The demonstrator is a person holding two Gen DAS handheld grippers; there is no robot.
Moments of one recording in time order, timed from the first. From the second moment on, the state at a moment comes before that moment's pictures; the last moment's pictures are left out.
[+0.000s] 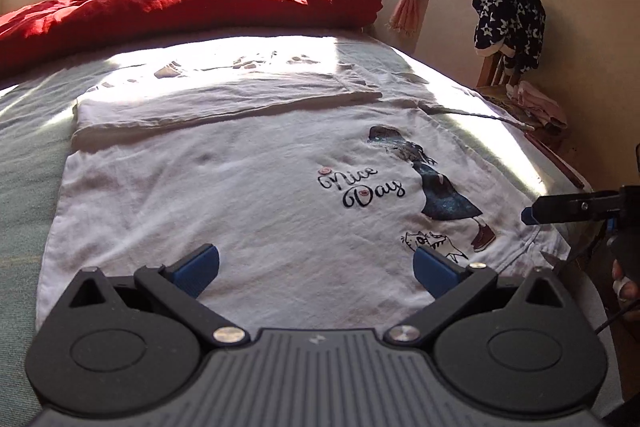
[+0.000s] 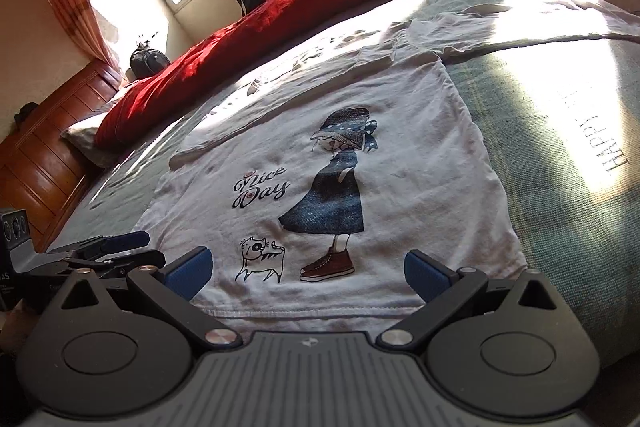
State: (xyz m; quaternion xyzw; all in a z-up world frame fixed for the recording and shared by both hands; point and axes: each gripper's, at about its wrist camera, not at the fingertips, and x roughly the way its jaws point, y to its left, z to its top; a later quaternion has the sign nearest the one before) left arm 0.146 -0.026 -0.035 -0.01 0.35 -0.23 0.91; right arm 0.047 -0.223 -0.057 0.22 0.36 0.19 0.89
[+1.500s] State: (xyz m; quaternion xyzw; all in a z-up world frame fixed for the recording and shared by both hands) left arm 0.205 -0.064 -0.061 0.00 0.43 -0.20 0.88; right arm 0.203 -0.547 -0.065 0.41 0.29 -0.02 0.86
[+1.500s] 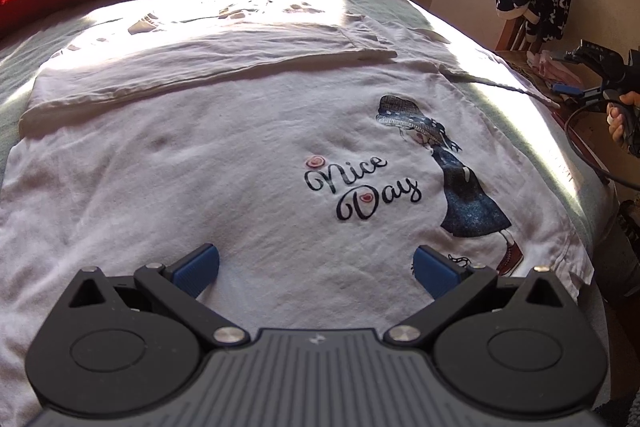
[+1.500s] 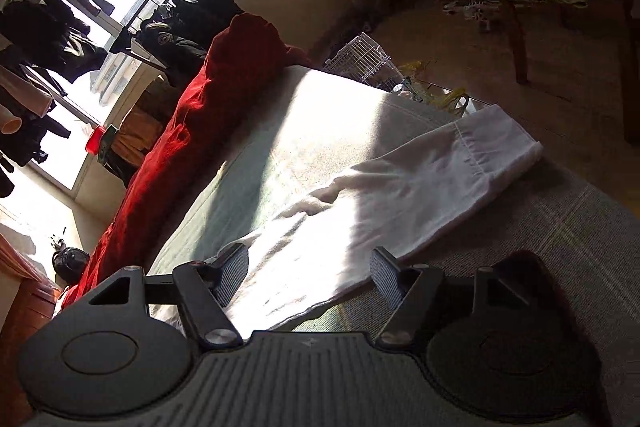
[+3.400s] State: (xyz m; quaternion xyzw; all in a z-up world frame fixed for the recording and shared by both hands) left arm 0.215 -0.075 -0.069 0.04 0.42 -0.19 0.89; right arm 0.285 -0.576 -0.112 0.44 0.34 -0.12 0.83
